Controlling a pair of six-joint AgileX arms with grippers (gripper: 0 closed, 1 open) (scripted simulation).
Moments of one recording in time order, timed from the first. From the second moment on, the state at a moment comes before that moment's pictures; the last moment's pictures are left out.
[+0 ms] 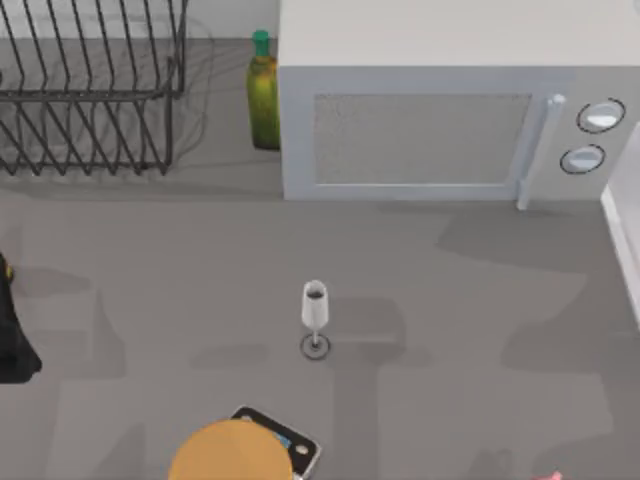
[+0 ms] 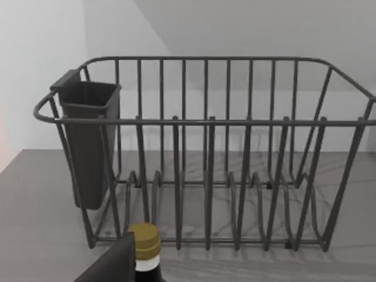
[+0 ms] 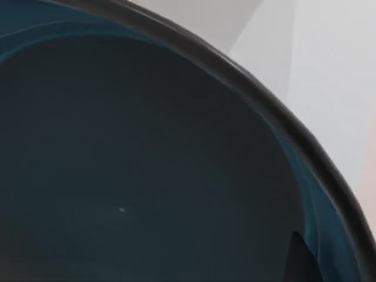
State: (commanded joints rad) left arm 0.00 0.00 0.00 0.00 0.00 0.00; right arm -0.53 1.50 0.60 0.89 -0.49 0.02
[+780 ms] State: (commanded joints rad) left arm 0.00 0.00 0.00 0.00 0.00 0.00; right arm -0.53 1.71 0.58 1.13 -0.51 0.02
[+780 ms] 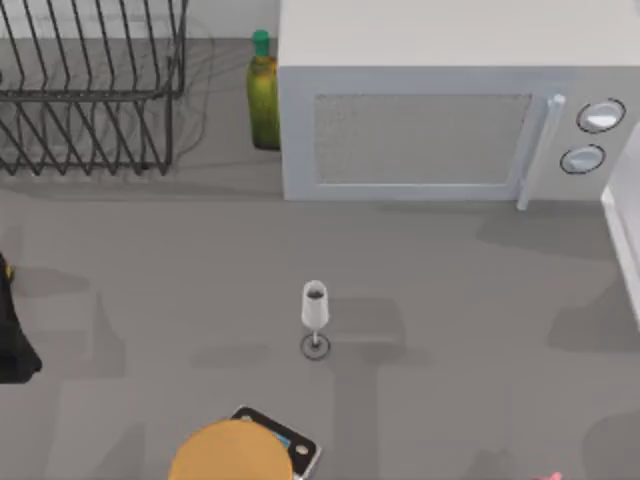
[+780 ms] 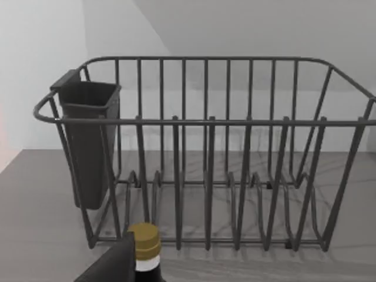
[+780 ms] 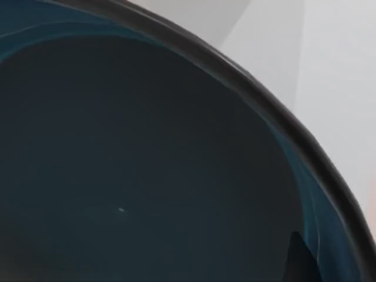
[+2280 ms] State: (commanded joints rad) left arm 0.00 0.00 0.00 0.00 0.00 0.00; right arm -0.53 2.22 0.49 1.73 -0.49 0.01
